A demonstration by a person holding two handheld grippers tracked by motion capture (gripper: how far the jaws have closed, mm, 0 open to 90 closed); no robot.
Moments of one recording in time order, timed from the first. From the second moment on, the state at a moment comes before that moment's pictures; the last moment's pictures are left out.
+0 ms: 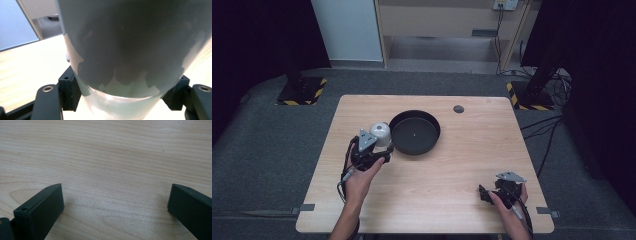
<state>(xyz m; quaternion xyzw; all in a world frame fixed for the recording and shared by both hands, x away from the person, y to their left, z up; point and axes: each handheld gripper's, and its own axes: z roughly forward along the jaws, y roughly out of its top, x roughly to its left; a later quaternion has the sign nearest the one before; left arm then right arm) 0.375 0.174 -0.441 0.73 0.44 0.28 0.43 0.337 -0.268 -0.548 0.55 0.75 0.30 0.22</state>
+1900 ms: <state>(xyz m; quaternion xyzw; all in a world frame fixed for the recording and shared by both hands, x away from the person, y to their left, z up) 0.466 0.102 -0.461 0.75 0.43 0.26 0.43 0.336 -0.267 -0.548 0.55 0.74 0.30 0.22</state>
